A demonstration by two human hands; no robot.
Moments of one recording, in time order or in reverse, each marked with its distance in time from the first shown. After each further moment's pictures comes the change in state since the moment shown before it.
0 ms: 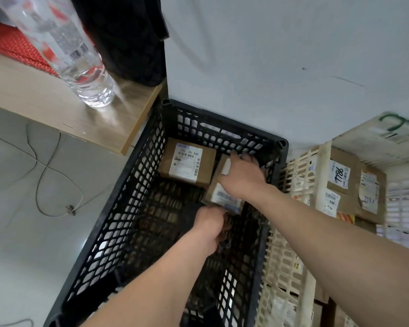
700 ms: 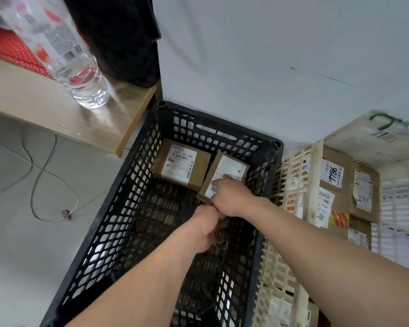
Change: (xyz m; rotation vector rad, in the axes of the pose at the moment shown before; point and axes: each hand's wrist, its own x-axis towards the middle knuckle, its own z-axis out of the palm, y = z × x) left_hand 0.005 0.001 -0.006 0.040 -0.190 -0.019; right_hand -0.013 0.013 0.027 -0.037 -0.234 -0.162
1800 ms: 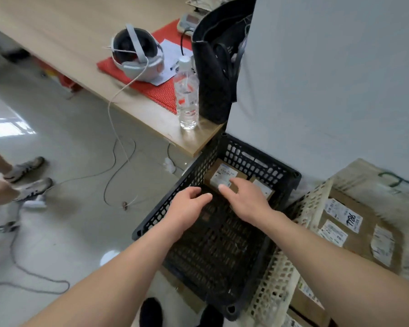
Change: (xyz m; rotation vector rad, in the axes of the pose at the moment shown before) left_hand -0.206 -0.013 -0.068 0.320 0.507 0.585; right_hand -0.154 -0.078 -0.028 0.133 0.292 -0.289
